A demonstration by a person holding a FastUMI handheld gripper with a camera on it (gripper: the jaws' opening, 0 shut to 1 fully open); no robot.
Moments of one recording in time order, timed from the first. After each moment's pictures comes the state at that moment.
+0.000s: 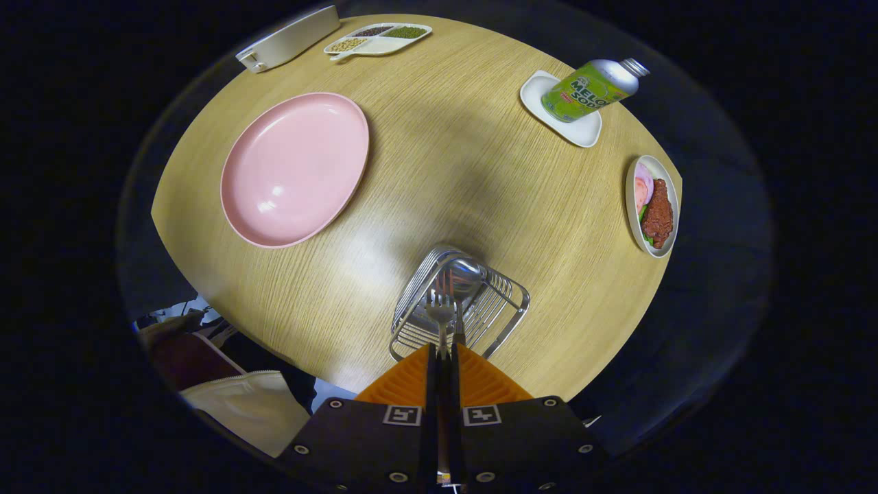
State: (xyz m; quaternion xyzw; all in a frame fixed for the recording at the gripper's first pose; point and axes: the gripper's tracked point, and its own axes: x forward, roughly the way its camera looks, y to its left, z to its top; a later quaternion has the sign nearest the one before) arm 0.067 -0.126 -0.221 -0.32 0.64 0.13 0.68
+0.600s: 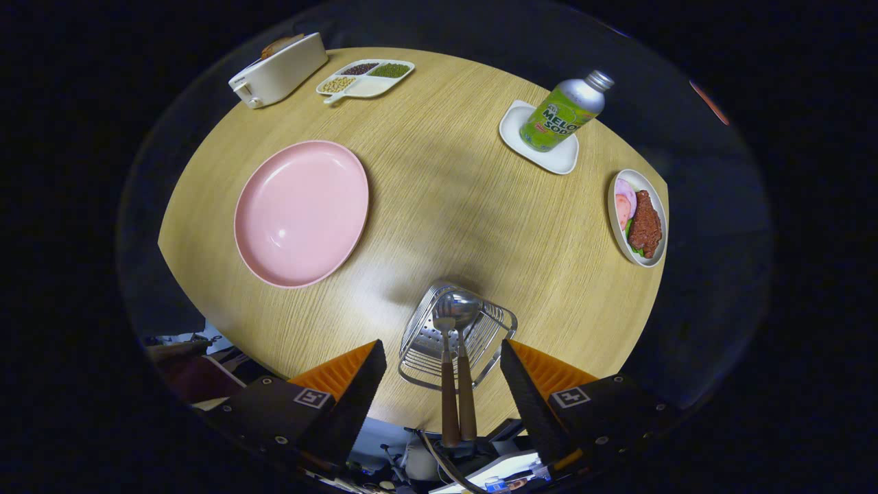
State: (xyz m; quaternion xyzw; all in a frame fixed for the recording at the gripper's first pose) arm 0.084 -0.104 -0.201 -0.27 0.58 0.14 0.76
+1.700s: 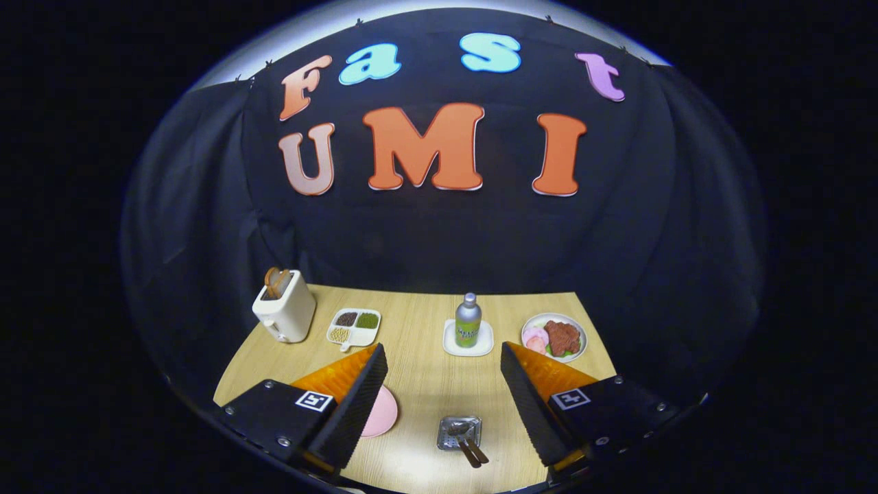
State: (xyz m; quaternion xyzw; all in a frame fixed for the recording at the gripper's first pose) arm 0.101 -0.091 0.076 -0.05 0.15 0.06 0.98
